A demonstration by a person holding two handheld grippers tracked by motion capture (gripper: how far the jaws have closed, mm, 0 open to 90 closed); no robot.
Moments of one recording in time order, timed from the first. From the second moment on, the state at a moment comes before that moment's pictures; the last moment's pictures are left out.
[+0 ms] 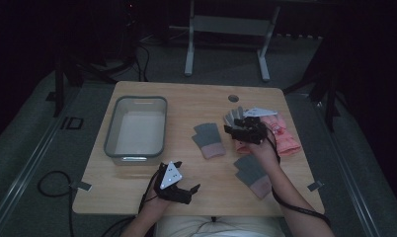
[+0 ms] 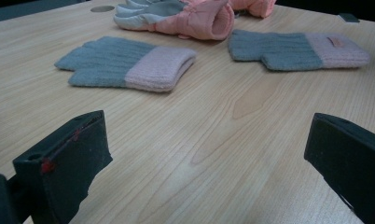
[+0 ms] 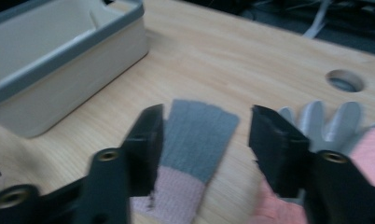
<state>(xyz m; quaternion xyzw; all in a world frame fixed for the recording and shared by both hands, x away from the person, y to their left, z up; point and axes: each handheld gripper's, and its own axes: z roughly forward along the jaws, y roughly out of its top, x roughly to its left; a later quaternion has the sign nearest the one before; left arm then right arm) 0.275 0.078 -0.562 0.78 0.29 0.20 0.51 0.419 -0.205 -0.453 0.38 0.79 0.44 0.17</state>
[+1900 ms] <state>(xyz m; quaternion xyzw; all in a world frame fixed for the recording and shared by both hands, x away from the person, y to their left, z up) 0.274 0.078 -0.562 0.78 0.29 0.20 0.51 0.385 -0.144 -0.469 0.46 0.79 0.38 0.13</state>
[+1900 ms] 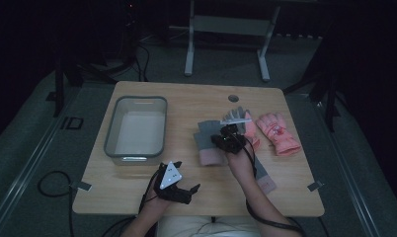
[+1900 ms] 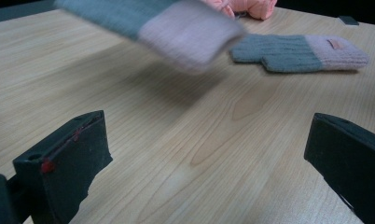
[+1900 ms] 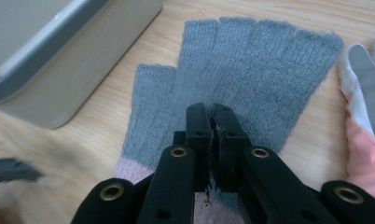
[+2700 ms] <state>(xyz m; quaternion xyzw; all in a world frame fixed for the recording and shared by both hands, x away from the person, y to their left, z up) 0.274 0.077 -0.562 0.78 0.29 0.20 0.51 0.368 -0.152 -0.543 0.54 0.77 0.33 0.07</state>
